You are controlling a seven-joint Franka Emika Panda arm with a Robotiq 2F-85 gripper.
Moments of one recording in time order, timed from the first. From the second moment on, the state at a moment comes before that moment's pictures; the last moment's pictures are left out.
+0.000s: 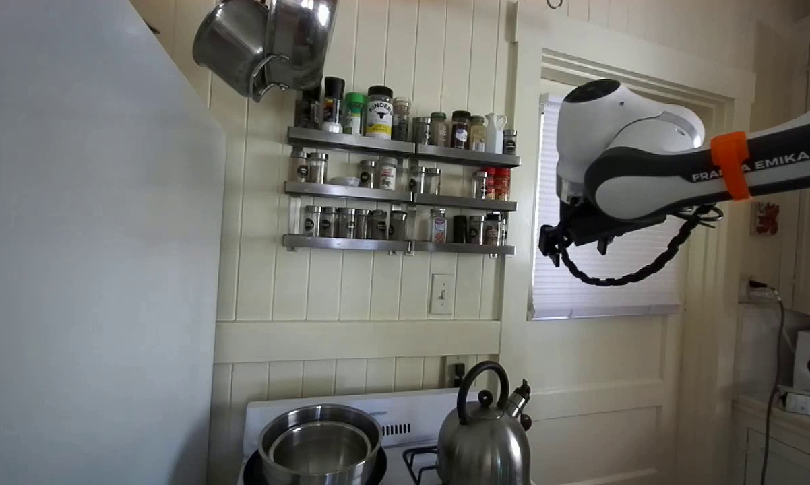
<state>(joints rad) -0.10 -0.64 0.12 -2.24 -0.68 2.01 0.70</state>
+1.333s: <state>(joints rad) -0.25 -0.52 -0.03 -2.15 -0.66 2.51 0.65</state>
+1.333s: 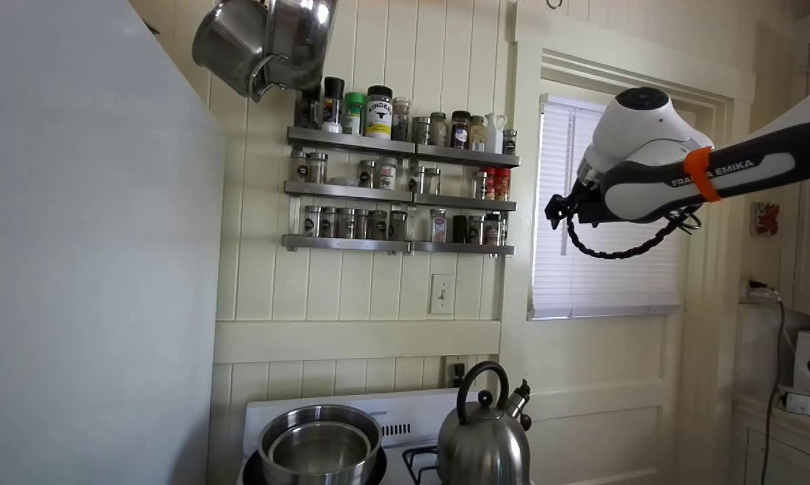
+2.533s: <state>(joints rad) -0.26 -0.17 -0.08 -1.82 -0.41 2.85 0.51</state>
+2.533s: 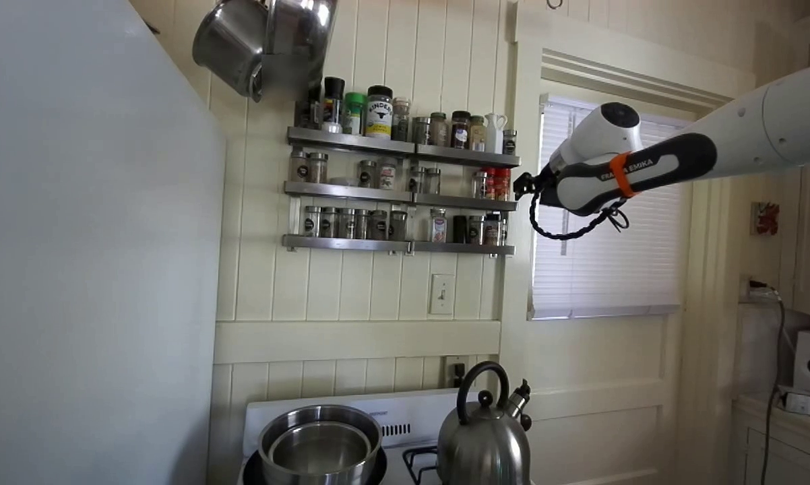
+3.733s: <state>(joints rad) -0.21 0.02 -0.10 -1.72 -0.27 3.28 0.36</state>
